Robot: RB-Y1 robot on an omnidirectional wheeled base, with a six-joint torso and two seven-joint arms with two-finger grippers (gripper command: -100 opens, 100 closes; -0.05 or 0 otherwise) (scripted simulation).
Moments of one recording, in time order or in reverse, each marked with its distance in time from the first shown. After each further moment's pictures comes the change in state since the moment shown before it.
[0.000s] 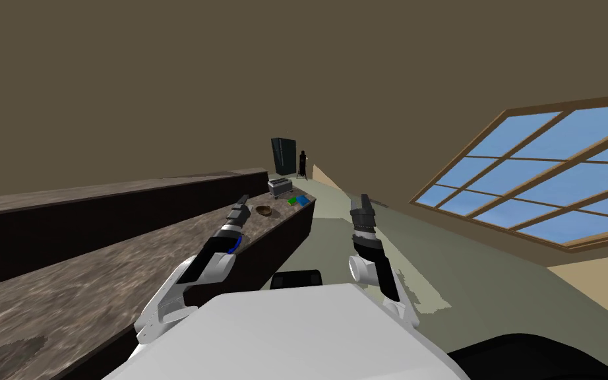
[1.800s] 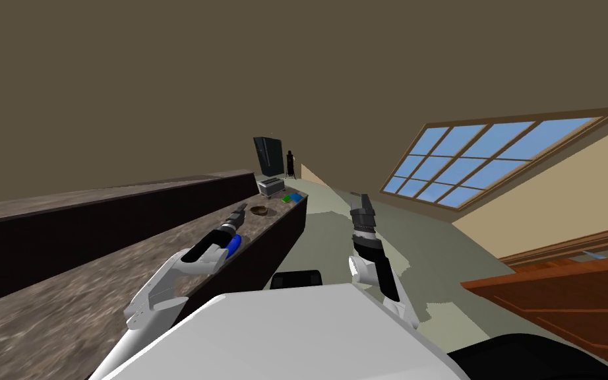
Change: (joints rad) left arm -0.062 0.122 0.075 0.058 0.058 0.466 -0.021; right arm 0.000 0.000 0.000 0.000 0.000 0.000 0.000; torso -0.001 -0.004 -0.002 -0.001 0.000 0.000
